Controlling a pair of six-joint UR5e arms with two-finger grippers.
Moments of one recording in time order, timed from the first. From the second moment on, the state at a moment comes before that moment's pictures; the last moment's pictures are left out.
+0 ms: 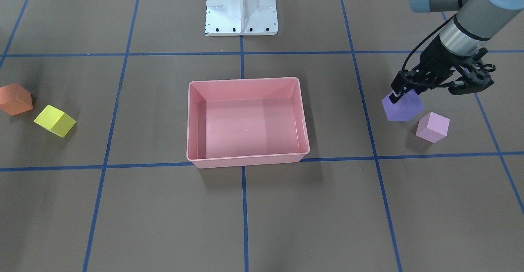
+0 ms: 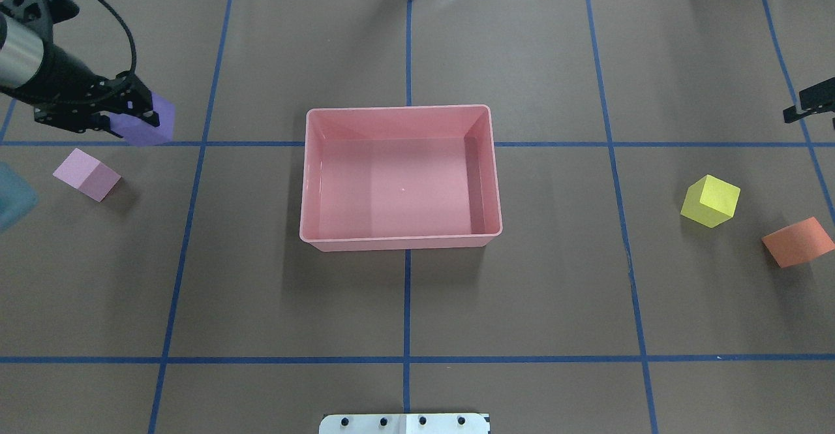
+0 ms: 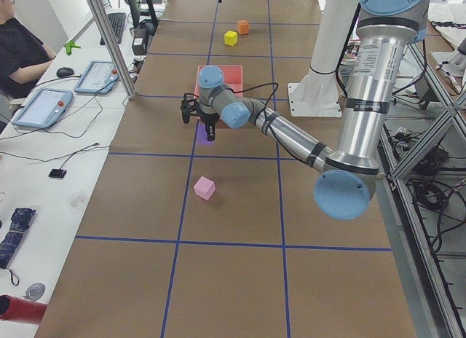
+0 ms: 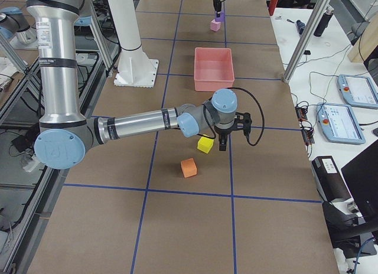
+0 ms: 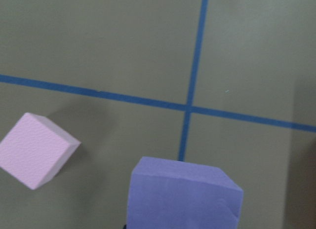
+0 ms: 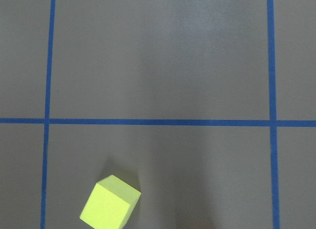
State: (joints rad) left arm -1.02 -1.87 -1.94 -1.68 -2.24 -1.15; right arm 1.31 -1.55 1.74 -1.24 2.42 0.62
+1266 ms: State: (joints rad) left arm -0.71 -2.51 -1.68 -1.53 -1.96 -1.73; right arm 1.05 -1.56 1.67 -1.20 2.29 0.78
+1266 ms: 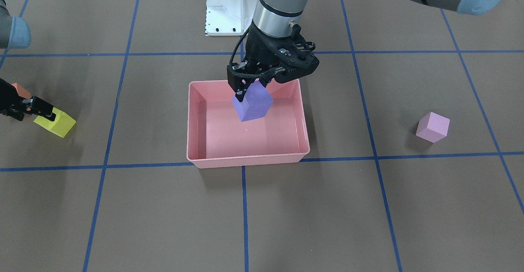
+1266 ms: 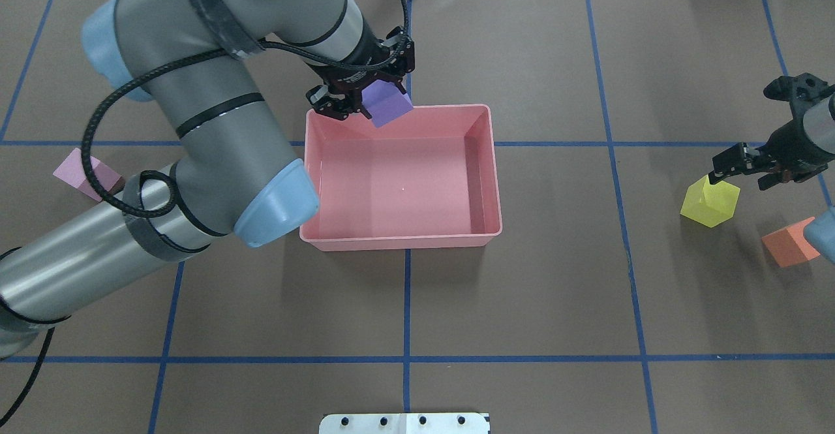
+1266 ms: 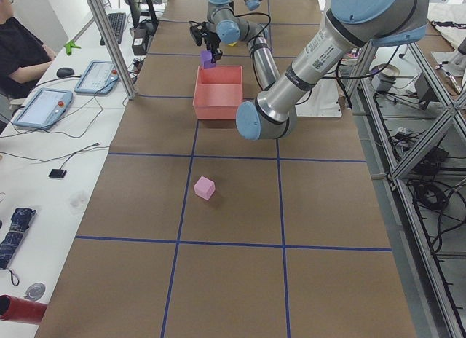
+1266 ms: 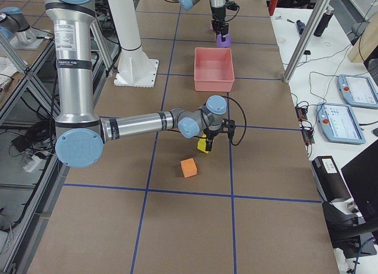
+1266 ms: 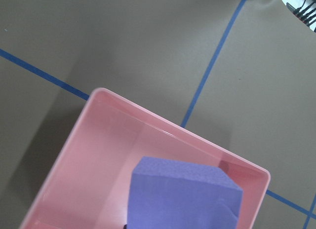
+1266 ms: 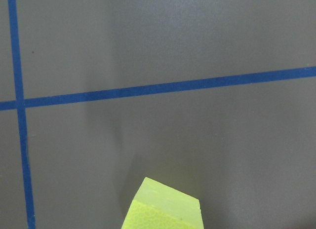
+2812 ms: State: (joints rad) left arm -0.64 -2.55 -1.61 -1.54 -1.88 -1.75; right arm 0.97 -1.55 1.63 -1.20 2.28 0.78
